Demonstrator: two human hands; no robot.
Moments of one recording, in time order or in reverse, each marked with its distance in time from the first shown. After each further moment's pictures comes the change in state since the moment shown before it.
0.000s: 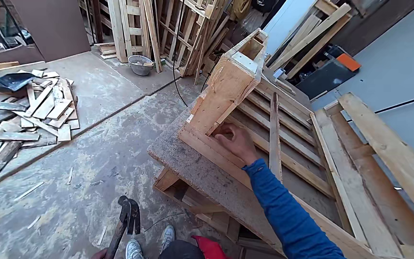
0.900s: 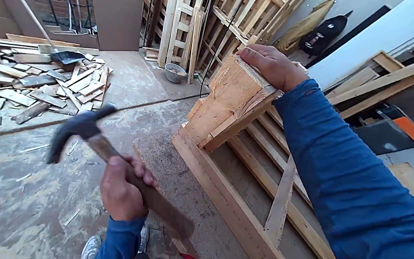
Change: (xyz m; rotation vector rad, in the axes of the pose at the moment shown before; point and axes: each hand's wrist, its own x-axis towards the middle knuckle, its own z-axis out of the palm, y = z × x) left_hand 0.055 0.279 0.102 -1.423 0.590 0.450; right_hand 0.217 -0.065 -0.147 0.103 -0.321 -0.552
